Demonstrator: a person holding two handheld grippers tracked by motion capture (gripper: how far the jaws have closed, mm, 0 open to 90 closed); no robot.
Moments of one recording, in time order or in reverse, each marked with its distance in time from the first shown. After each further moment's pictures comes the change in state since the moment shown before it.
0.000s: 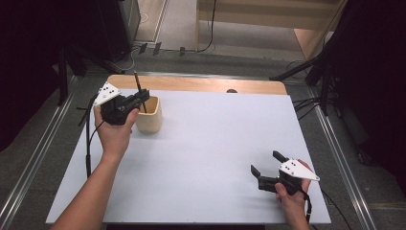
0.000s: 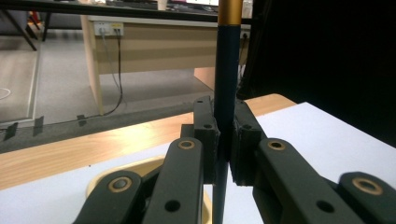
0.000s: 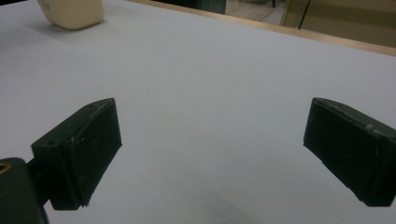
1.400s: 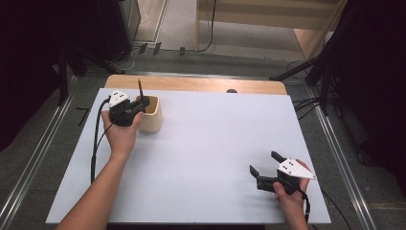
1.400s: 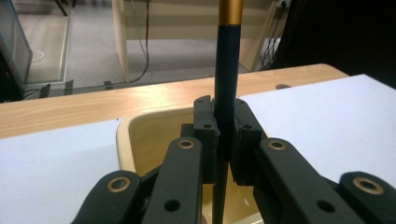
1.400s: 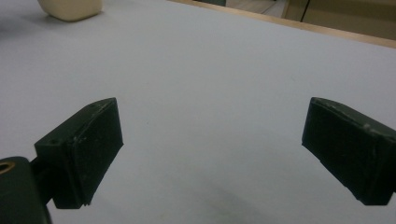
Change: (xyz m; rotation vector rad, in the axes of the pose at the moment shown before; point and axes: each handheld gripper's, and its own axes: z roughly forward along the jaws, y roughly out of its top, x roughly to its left) left arm 0.022 -0.043 0.034 0.134 0.116 -0.025; right arm 0.001 -0.002 0.005 0.027 -0.001 -0.002
